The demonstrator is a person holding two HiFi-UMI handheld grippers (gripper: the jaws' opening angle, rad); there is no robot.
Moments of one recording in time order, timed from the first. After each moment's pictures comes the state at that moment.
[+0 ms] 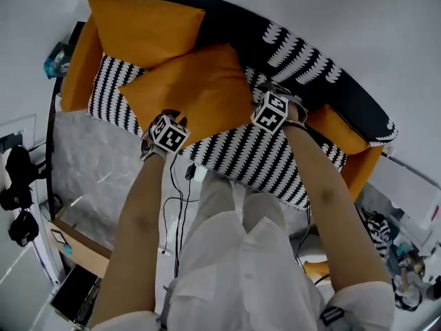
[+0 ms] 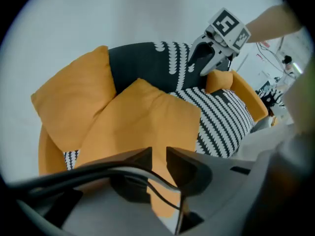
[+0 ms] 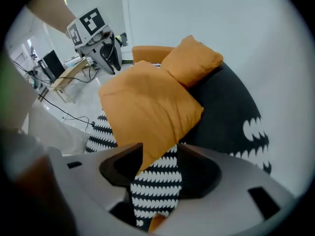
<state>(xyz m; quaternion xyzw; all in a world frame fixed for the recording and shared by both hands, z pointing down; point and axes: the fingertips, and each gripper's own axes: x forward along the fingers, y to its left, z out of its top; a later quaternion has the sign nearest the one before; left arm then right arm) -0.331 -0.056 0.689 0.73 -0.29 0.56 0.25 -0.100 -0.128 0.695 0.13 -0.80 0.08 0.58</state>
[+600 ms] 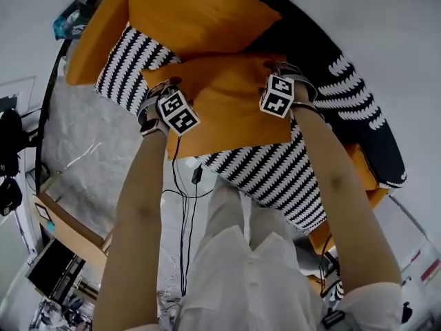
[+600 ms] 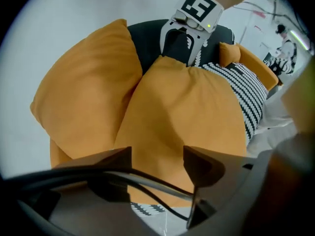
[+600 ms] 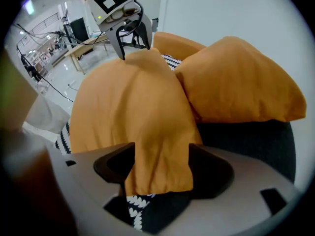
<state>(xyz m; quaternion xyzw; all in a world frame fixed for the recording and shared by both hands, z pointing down) -0.459 -0.133 0.748 0.71 -0.28 0.63 0.16 -0.248 -0.222 0.776 -0.01 -0.79 -0.07 0.61</state>
